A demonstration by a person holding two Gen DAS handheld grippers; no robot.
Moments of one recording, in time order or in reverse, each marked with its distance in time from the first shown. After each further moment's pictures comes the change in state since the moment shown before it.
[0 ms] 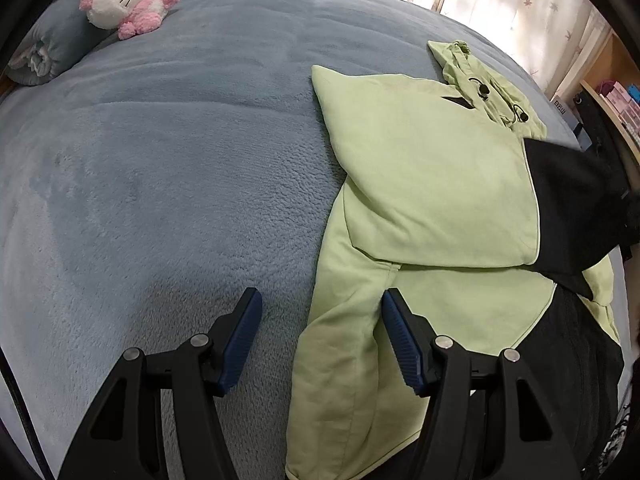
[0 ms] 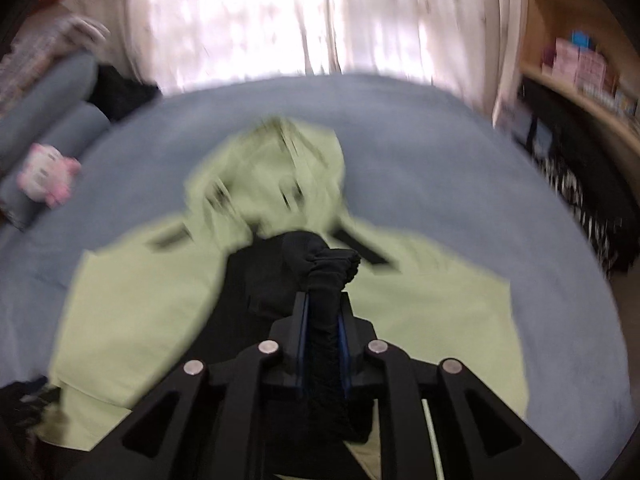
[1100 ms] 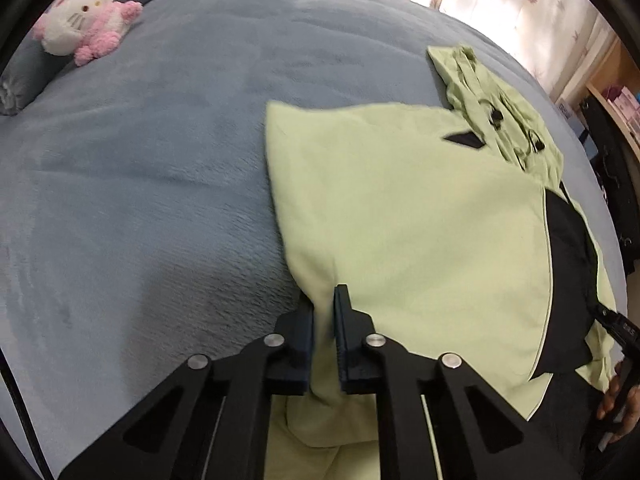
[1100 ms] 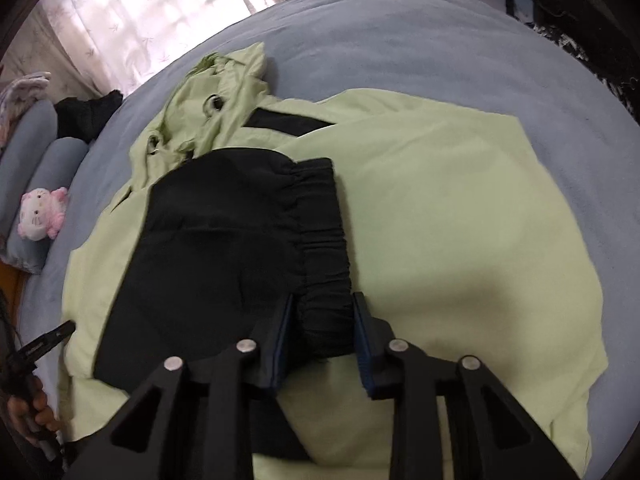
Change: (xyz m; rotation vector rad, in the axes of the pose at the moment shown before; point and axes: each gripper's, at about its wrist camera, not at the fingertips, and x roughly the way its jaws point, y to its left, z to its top) left arm 0.053 -0.034 0.093 0.004 -0.001 0.004; right arm 0.046 -0.071 -0.065 0.286 0.175 0.202
